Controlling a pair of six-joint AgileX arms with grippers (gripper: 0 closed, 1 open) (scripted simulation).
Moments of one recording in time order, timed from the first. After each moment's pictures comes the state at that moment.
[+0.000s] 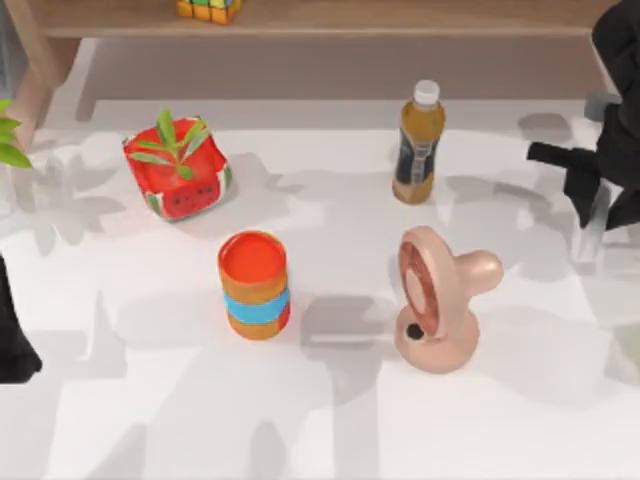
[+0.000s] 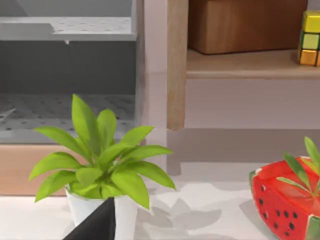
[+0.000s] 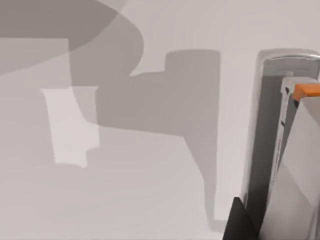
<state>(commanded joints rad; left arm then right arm) 0.00 0.00 0.00 0.00 0.00 0.00 0.12 2.16 1.62 -0.98 0.00 0.46</state>
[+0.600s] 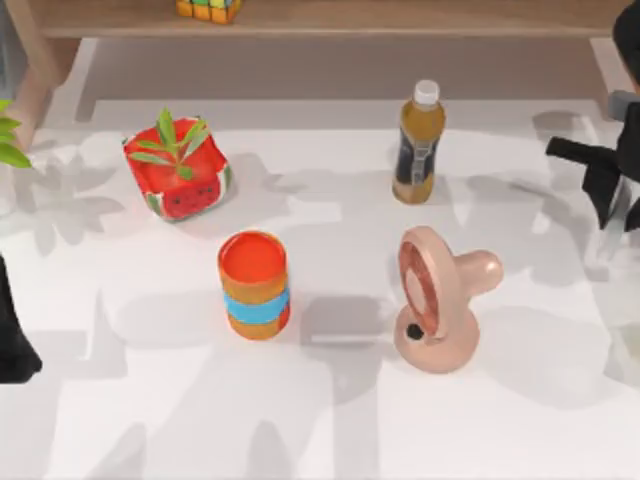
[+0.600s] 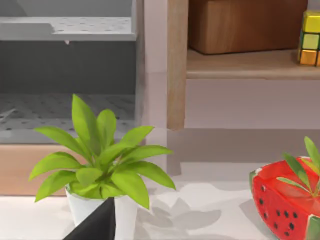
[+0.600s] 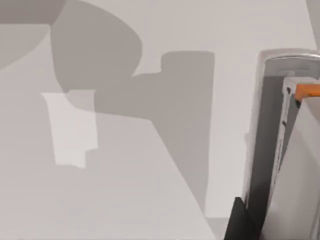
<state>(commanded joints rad) 0.00 0.00 0.00 0.00 0.00 0.00 0.08 2.16 1.64 -1.04 0.00 0.49</state>
